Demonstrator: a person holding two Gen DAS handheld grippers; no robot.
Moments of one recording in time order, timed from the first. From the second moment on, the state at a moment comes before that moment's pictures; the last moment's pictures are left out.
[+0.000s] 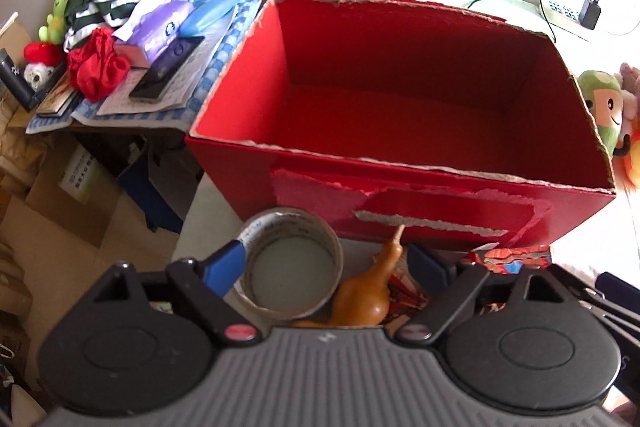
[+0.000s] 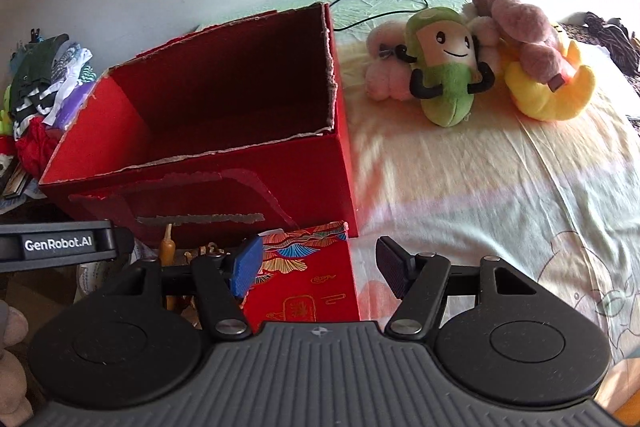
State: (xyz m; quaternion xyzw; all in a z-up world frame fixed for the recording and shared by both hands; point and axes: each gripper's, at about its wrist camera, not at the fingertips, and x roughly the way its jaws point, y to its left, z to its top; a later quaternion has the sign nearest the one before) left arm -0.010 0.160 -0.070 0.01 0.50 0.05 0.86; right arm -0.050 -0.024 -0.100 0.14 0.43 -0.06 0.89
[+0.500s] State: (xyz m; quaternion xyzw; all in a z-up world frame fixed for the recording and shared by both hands) left arm -0.021 0.129 -0.088 0.00 0.51 0.09 0.86; right arm -0.061 -0.069 -0.101 0.12 0.45 0.00 0.89
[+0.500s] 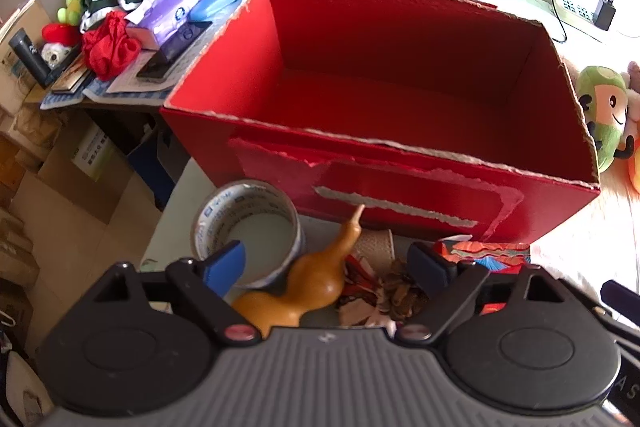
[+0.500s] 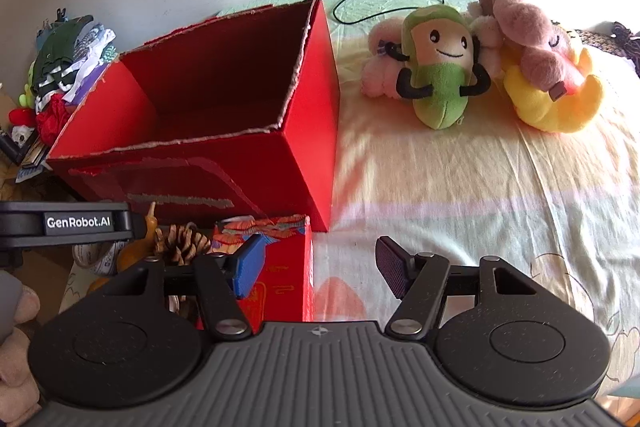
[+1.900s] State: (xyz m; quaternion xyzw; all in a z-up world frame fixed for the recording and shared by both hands) left arm -0.068 0.060 -0.131 0.03 0.51 -0.17 0.84; right arm -0.060 -0.114 -0.145 0.24 0.51 0.13 0.81
